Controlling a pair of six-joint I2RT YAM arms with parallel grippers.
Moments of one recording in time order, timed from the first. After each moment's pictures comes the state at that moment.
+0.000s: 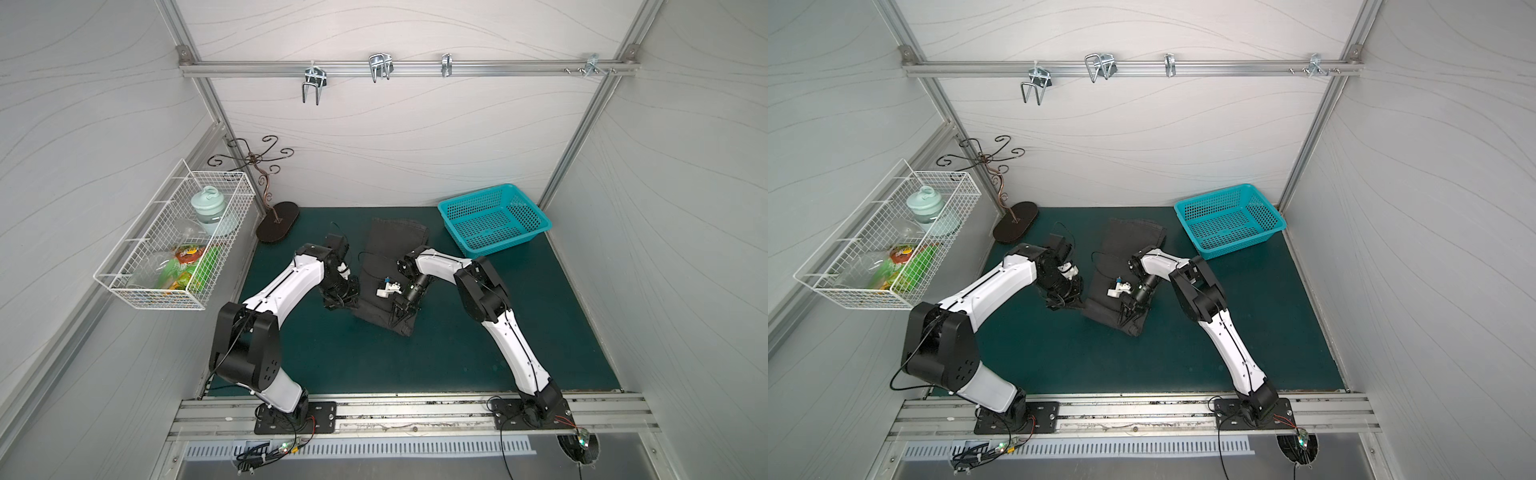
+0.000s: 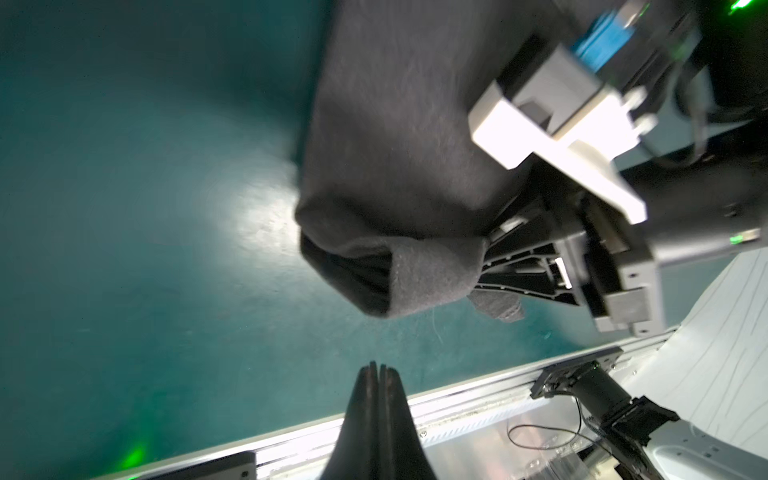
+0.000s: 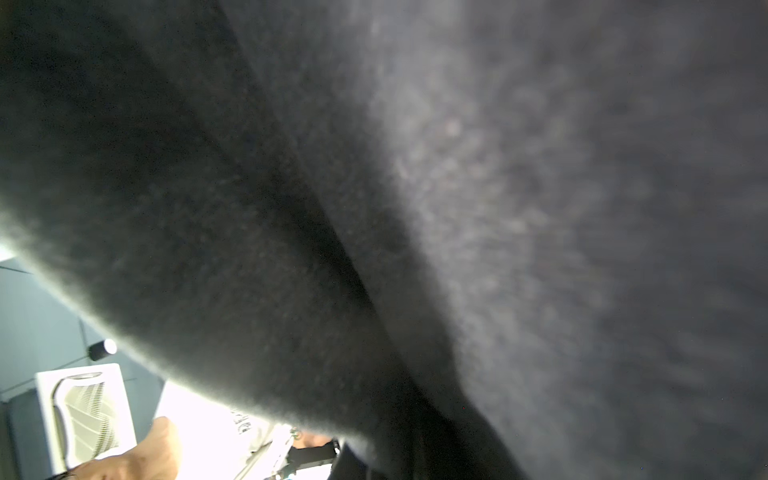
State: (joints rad) left arm -0.30 1.59 1.17 -1.08 0.38 -0.52; right arm 0.71 2.53 1.93 -1.35 -1.01 -0.29
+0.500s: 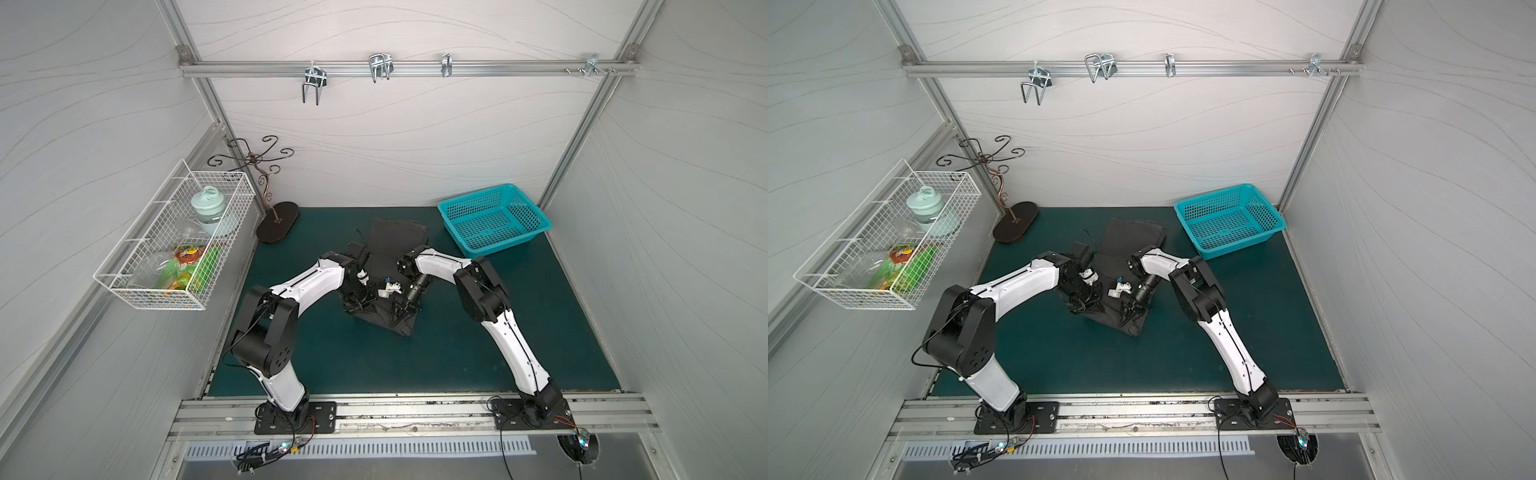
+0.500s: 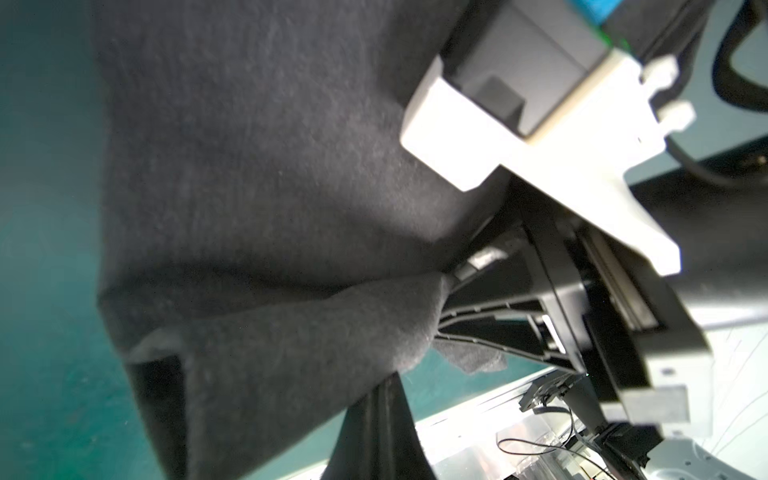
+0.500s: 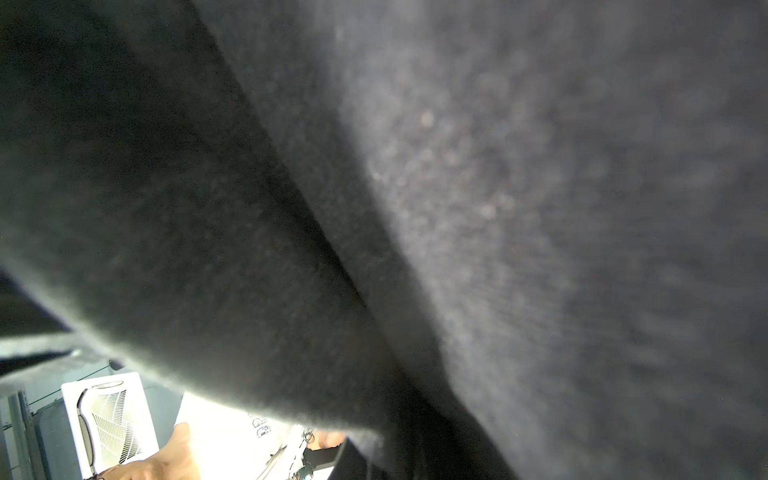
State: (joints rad) left arm -0.40 1.70 1.15 -0.90 0.42 -0.61; right arm 0.71 2.53 1.95 -1.37 -1.01 -0.25
